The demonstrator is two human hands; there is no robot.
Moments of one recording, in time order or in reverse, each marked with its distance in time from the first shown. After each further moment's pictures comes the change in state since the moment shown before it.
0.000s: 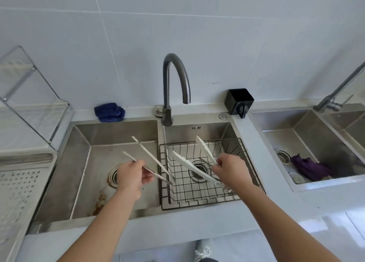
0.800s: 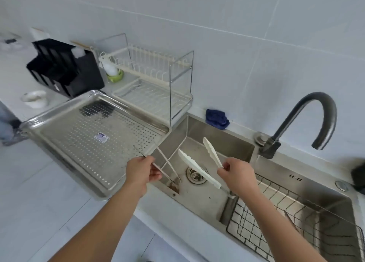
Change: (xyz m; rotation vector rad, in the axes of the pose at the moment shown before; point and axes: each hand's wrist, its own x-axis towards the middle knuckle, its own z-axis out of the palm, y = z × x) left_hand -0.037 0.009 -0.207 -0.319 0.492 0.103; right_hand 0.004 -0.215 0.067 0.024 -0.196 -0.562
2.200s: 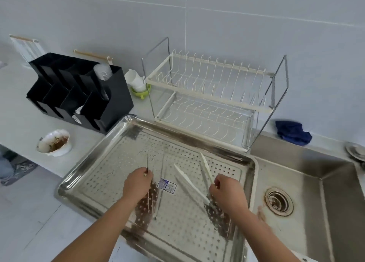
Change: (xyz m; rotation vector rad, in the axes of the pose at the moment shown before) left_hand 0.355 0.122 -0.222 1.080 -0.134 0.316; right_hand 0.120 -0.316 0.227 0.101 -0.110 0.178
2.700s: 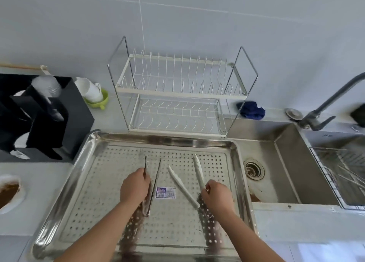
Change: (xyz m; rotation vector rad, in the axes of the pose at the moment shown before) left_hand 0.063 0.000 -0.004 0.242 -0.152 0.406; right_hand -0.033 -0.040 0.065 -0.019 0.148 0.396
